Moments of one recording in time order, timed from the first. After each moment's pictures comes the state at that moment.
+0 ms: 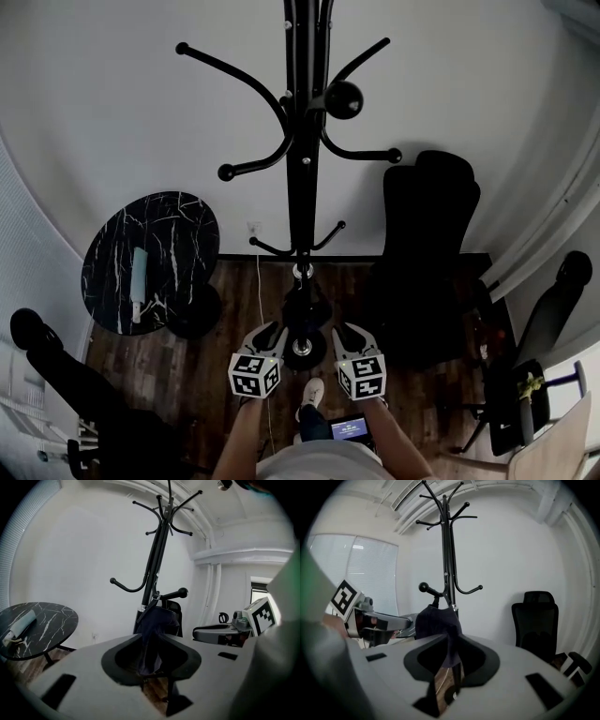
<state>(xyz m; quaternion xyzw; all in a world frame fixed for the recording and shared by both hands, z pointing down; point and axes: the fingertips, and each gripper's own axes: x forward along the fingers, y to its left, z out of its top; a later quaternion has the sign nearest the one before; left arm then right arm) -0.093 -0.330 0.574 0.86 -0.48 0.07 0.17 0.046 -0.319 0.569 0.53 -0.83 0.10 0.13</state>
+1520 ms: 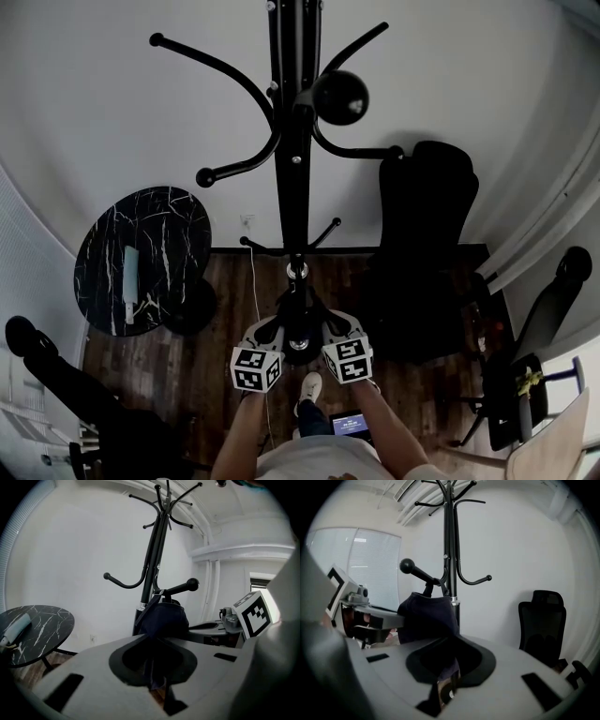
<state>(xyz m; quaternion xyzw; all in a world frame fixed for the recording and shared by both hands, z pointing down) -0.077 -0.359 0.583 0.86 -0.47 0.08 0.16 0.029 -0.367 0.591 0.51 -0.84 0.10 0.18</state>
